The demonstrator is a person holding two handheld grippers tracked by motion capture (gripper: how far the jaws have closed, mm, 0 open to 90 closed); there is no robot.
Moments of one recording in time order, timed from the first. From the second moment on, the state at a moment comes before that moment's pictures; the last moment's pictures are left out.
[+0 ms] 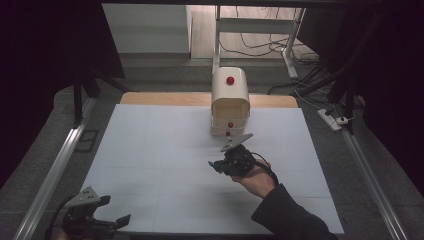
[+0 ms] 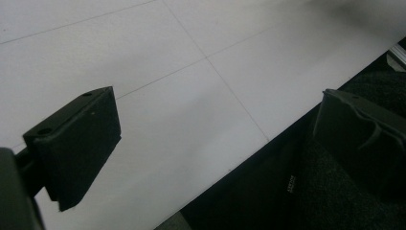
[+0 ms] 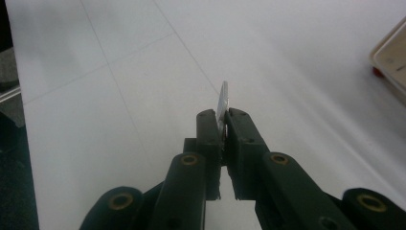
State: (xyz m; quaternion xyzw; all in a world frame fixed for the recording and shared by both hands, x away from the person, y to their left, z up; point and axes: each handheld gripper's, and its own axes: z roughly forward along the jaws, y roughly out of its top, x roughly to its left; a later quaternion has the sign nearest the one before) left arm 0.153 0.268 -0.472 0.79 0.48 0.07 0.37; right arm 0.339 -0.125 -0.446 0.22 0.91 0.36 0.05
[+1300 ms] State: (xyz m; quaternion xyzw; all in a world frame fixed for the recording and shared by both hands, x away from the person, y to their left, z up) left arm 0.154 0.270 -0.473 0.79 0.49 0.06 0.38; right arm 0.380 -0.164 -0.387 0.28 0.86 0.42 0.09
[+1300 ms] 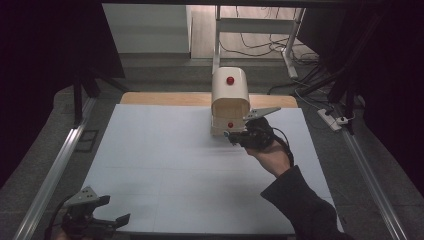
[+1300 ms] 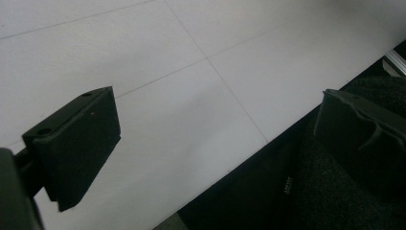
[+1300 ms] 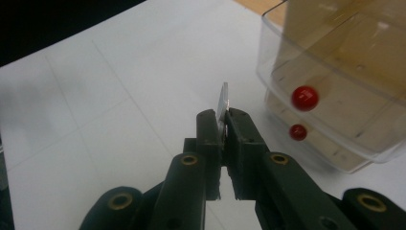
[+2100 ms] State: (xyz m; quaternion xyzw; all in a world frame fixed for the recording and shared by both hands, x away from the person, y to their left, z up) left arm 0.154 0.270 -0.473 0.79 0.49 0.06 0.38; right arm 0.420 -0.167 -0.356 0.31 0.84 0.44 0.12
